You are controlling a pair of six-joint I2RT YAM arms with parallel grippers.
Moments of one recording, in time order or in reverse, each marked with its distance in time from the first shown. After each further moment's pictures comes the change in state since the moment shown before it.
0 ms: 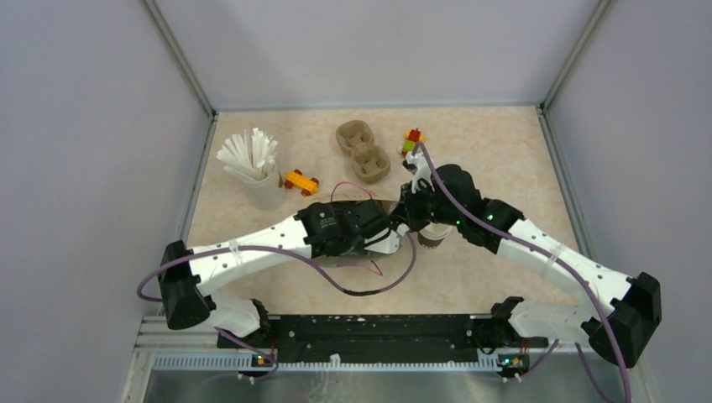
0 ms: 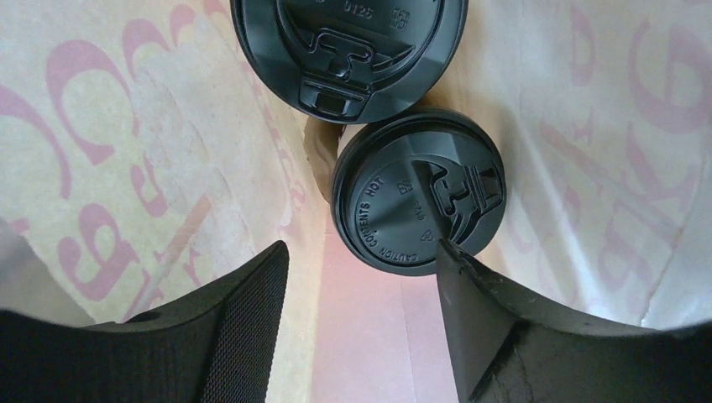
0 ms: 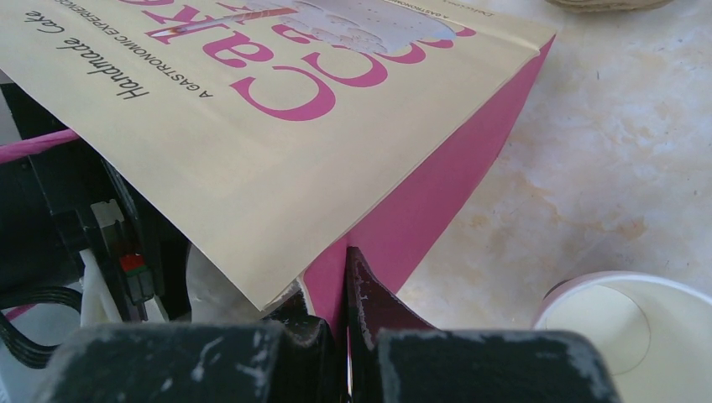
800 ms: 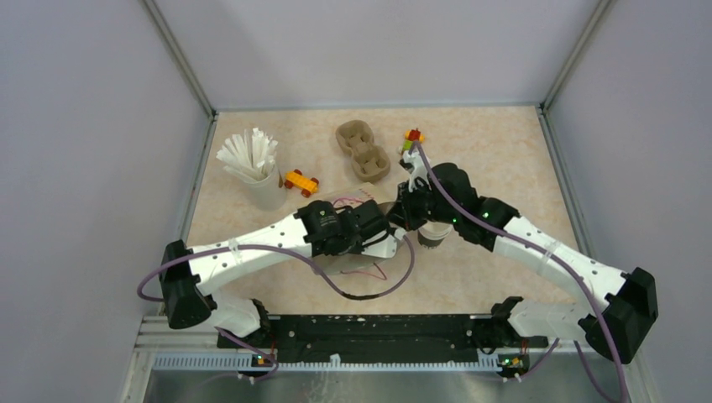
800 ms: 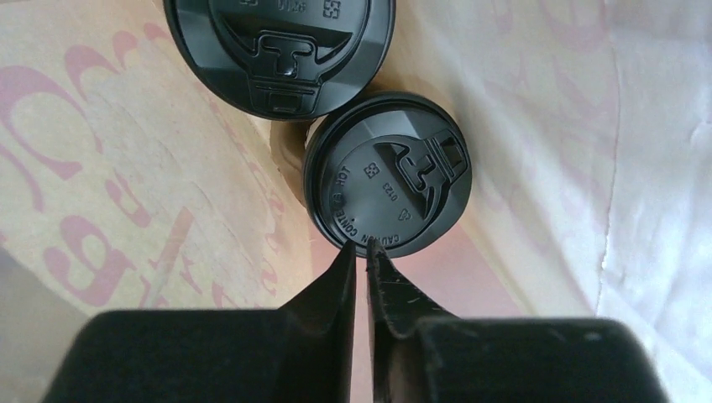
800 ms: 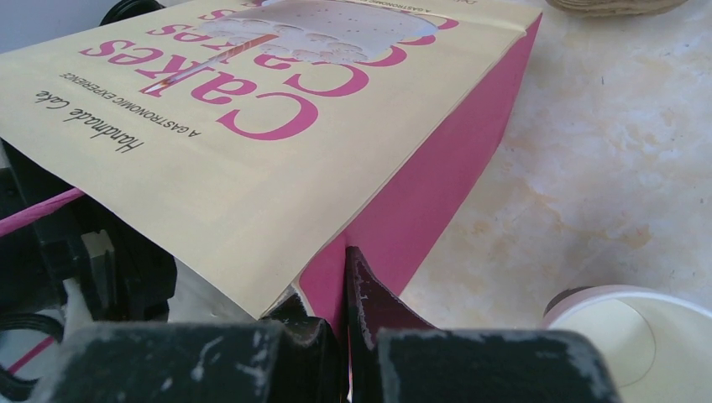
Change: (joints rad) left arm 0.000 0.005 0.023 -0.101 0.076 -0.034; right arm 0.000 0.026 0.006 0.020 -0.005 0.001
